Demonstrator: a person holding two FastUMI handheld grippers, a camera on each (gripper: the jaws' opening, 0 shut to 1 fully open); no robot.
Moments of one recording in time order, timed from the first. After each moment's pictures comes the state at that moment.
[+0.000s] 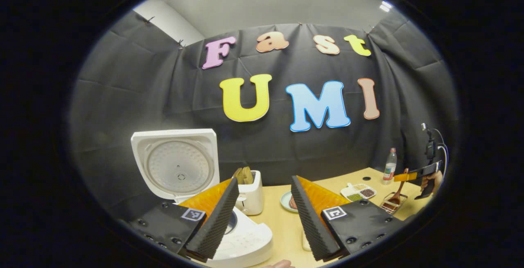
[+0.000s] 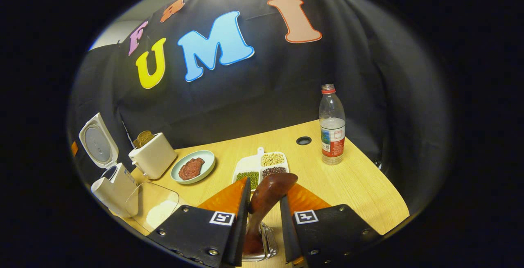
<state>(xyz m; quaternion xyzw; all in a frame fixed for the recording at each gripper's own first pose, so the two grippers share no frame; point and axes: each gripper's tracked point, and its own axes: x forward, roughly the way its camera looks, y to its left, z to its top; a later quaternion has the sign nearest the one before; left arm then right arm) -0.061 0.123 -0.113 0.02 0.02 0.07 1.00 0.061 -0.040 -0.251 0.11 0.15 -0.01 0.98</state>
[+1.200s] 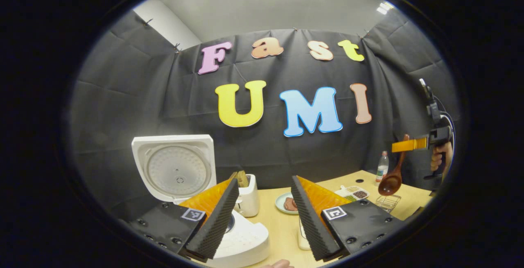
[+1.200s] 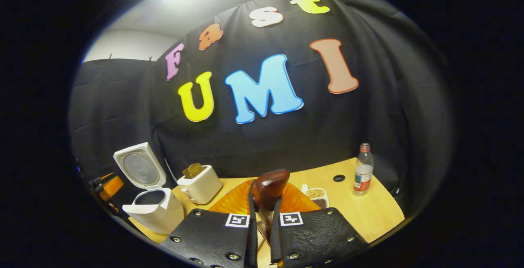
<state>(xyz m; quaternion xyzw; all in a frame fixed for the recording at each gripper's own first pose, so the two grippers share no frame) -0.083 0.119 -0.102 0.02 0.00 0.05 1.00 0.017 0.075 -0.086 0.10 0.02 0.09 0.99</state>
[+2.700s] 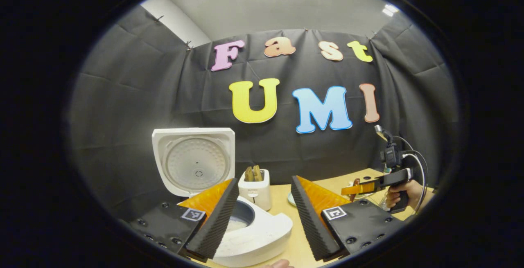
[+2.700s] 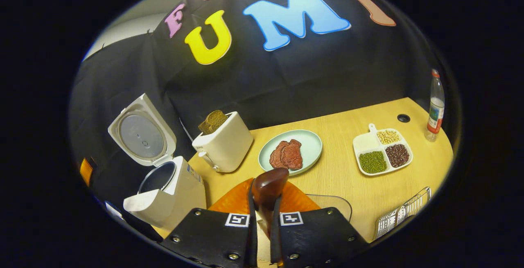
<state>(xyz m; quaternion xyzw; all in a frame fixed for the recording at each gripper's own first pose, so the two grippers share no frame) -0.110 0.166 -0.117 0.01 0.00 0.07 1.00 0.100 0.220 -0.244 0.17 0.21 0.16 0.95</state>
